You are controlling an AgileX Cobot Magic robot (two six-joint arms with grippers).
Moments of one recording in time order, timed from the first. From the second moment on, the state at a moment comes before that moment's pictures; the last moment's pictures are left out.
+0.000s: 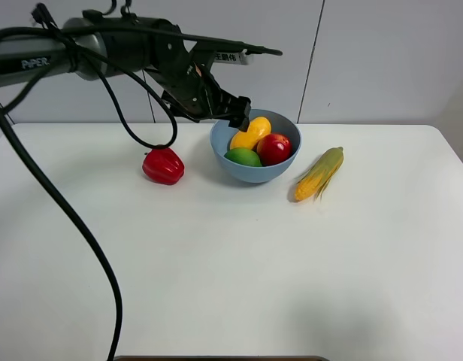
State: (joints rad) left arm -0.58 2.07 -1.73 -0.09 0.66 -0.06; right arm 0.00 0.00 -0.56 -0.08 1.10 0.08
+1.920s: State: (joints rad) left arm -0.25 0.71 -0.97 0.07 1.22 0.00; right arm 0.00 0.00 -0.56 -0.08 1.10 0.08
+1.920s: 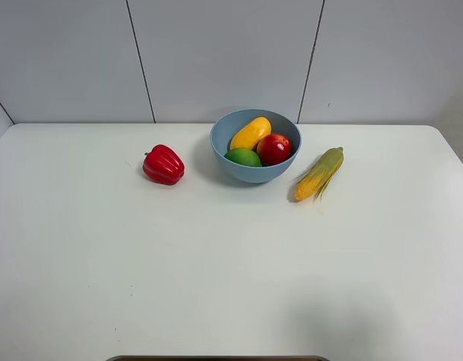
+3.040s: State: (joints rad) left arm 0.09 0.00 -0.44 -0.03 1.09 0.03; right arm 0.00 0.00 -0.56 -0.08 1.10 0.08
